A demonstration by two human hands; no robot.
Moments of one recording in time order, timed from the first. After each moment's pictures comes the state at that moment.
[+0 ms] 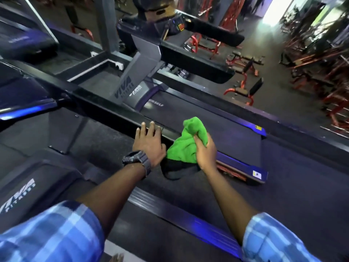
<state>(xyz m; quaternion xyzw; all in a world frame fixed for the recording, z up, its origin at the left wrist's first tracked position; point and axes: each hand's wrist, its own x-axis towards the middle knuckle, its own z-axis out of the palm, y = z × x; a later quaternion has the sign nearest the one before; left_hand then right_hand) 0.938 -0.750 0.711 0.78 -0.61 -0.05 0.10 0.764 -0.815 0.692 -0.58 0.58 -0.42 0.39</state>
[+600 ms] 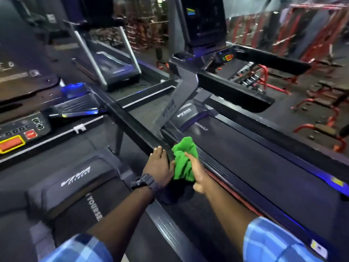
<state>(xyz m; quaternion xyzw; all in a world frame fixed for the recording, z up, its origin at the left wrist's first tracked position) 0.816 -0.771 0.726 0.89 -0.43 -0.08 0.15 0.720 -0.876 0.696 -0.45 0.40 -0.15 0.78</state>
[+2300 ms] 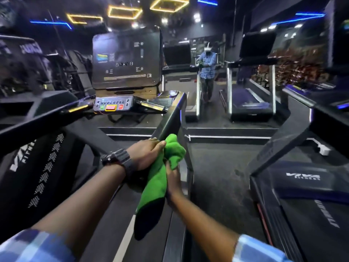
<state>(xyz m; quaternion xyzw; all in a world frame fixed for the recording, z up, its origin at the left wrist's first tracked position) 0.797 -0.886 0.724 0.99 -0.07 0.03 0.14 0.812 -0.971 0.595 -0.64 -0.01 0.00 0.77</state>
